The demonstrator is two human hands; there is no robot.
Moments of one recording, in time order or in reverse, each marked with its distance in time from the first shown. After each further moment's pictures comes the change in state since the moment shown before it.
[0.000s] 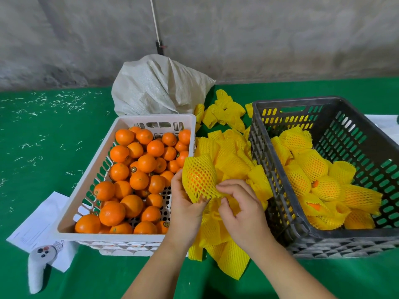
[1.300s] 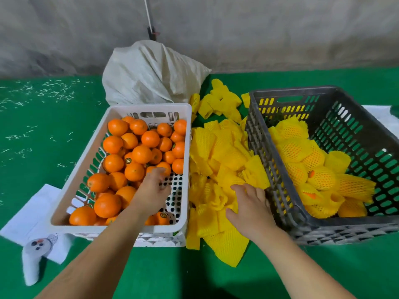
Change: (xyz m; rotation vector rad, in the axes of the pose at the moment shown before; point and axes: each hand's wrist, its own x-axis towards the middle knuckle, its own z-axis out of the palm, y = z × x) left_hand 0.061 -0.027 -0.104 0.958 -0.253 -0.240; right_hand -0.015 0.047 -0.009 -0.719 -0.566 0.482
